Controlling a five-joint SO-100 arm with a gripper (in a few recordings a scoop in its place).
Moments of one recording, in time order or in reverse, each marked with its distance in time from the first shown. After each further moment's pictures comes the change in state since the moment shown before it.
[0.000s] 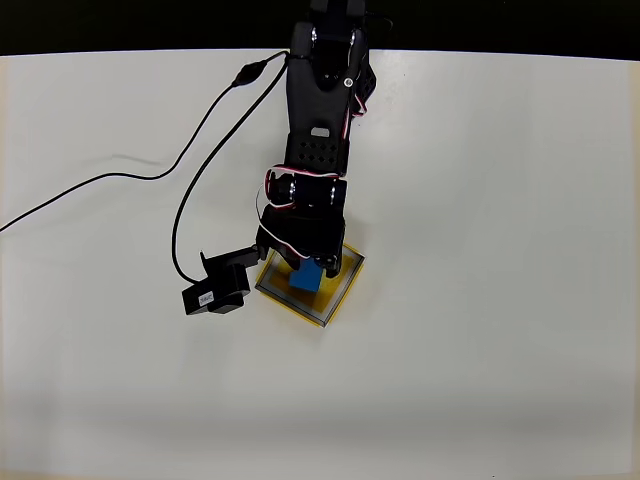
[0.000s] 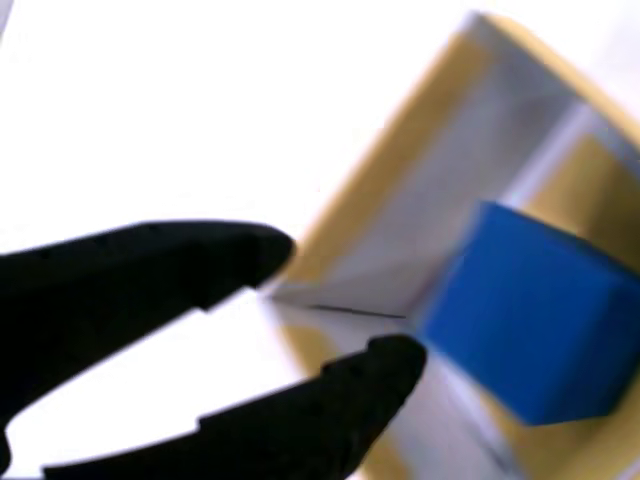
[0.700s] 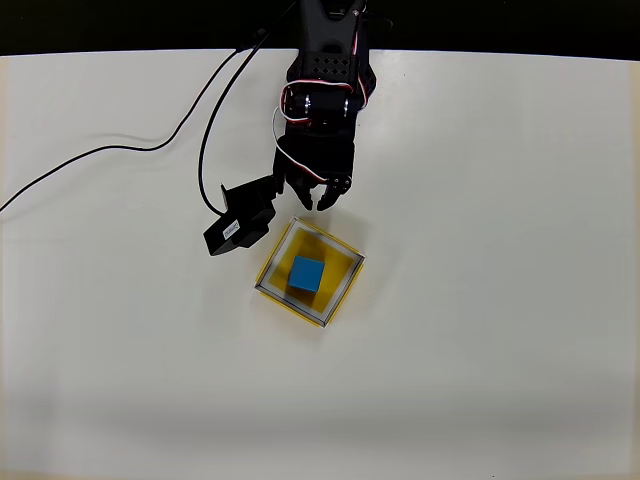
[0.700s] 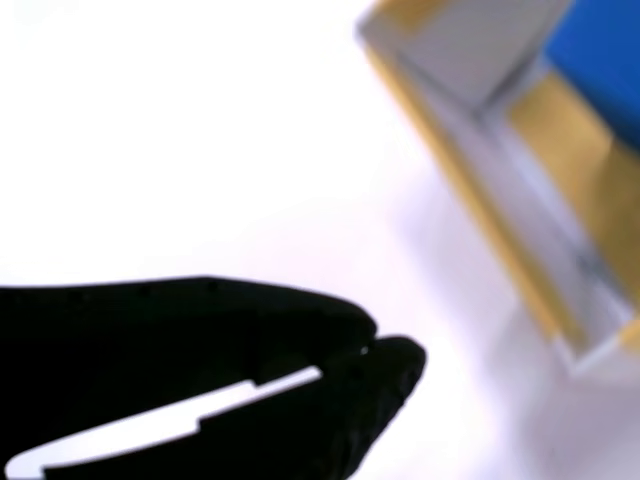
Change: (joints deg) arm -1.4 43.8 35.1 6.2 -5.4
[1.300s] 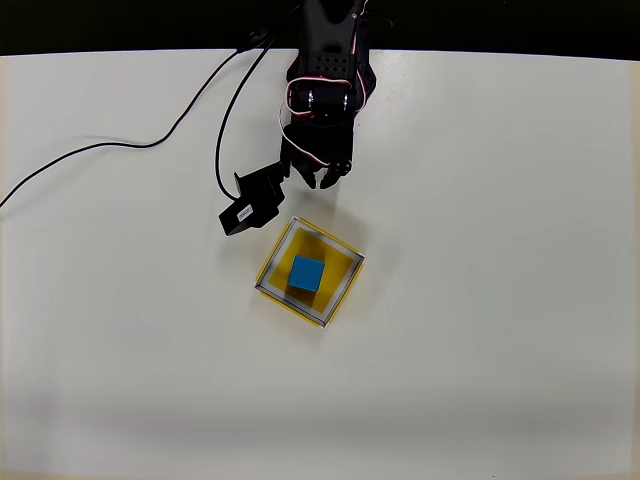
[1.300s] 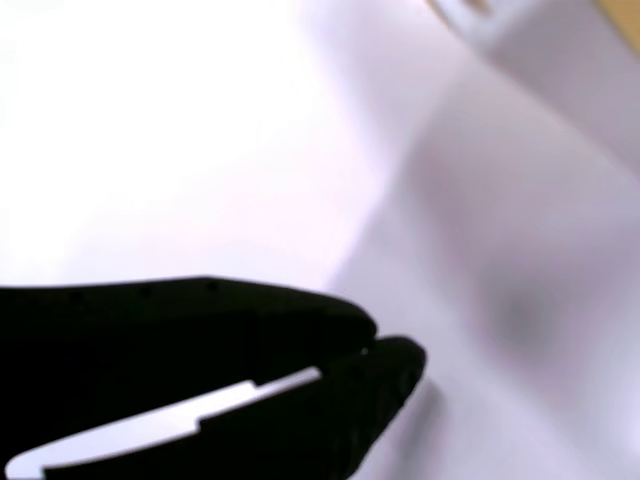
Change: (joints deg) arm 0.7 26.8 28.9 3.8 -1.9
